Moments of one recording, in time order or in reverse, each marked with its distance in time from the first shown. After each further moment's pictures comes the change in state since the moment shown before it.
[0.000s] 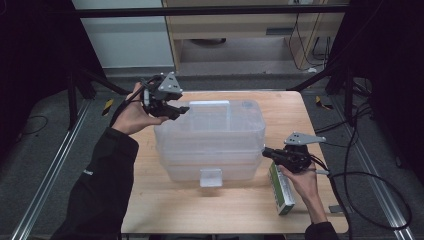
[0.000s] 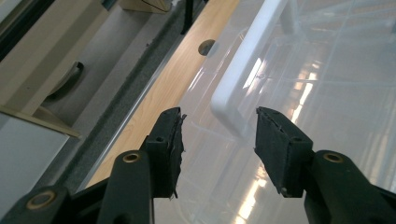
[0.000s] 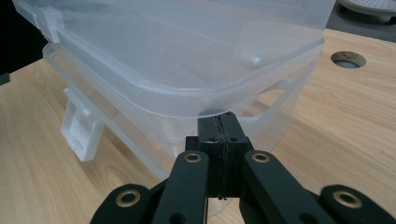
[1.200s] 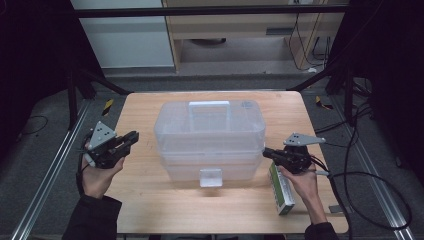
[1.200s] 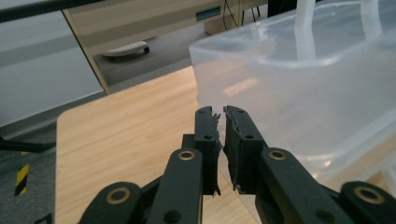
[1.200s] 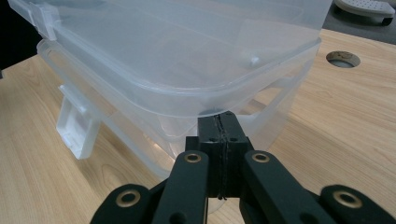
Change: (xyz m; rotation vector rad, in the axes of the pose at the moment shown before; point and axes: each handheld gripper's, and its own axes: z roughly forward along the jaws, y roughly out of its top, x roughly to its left) left arm -0.056 -0.164 -0.047 -0.222 0.253 -0.490; right arm 0.002 0.000 -0.001 0.004 -0.019 -0.015
